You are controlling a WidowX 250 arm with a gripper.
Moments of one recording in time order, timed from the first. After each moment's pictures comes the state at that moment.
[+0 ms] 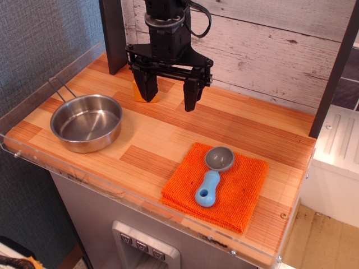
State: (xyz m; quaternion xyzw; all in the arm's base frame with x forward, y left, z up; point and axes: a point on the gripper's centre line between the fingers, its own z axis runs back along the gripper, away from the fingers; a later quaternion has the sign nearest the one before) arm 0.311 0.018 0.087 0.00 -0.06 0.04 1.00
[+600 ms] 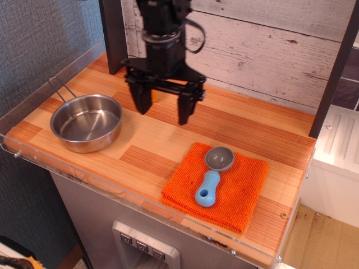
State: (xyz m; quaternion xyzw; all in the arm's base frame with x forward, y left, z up) arm 0.301 0.027 0.069 0.00 -0.04 0.04 1.00
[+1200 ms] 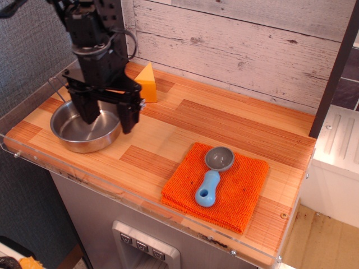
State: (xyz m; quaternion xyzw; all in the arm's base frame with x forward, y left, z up) arm 0.262 0.087 0.062 0.00 -0.05 0.04 1.00
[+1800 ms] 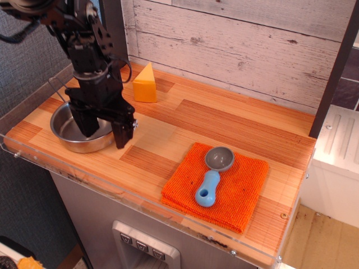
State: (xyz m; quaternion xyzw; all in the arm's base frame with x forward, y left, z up) arm 0.269 0.100 0.020 0.00 -0.04 0.00 1.00
